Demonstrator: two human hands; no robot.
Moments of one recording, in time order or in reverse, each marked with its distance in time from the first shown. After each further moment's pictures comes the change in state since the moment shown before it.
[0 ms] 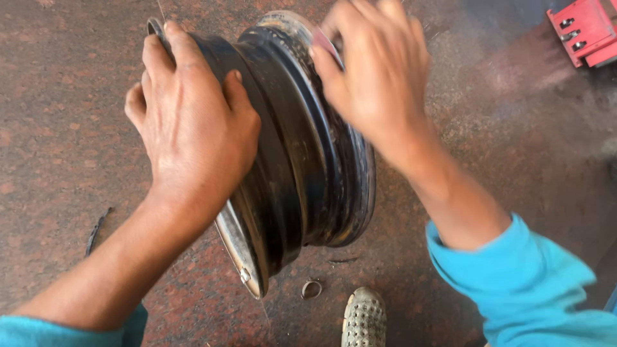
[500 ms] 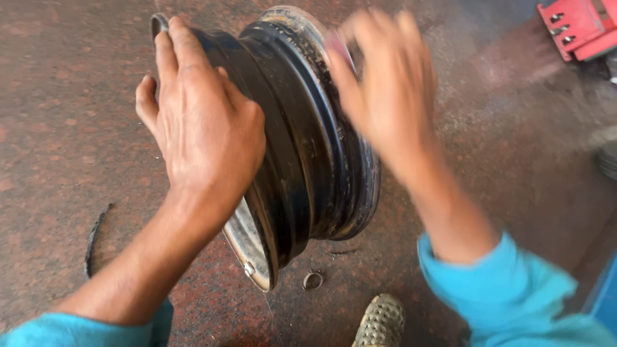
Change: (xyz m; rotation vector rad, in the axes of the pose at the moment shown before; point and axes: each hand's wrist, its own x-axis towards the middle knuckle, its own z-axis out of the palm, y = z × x) left_hand -0.007 -0.001 0.004 -0.129 0.076 0.010; right_hand -0.015 -0.007 -0.010 0.089 -0.058 0.112
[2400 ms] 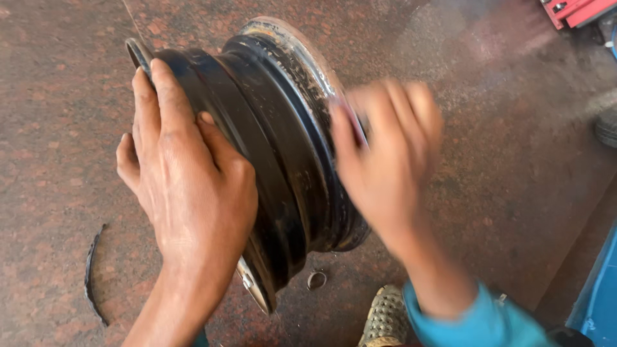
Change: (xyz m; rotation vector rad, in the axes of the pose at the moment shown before) left_hand -0.022 0.018 -0.016 0.018 -0.048 -0.014; right_hand -0.050 -0.035 -0.005 -0.076 0.168 0.209
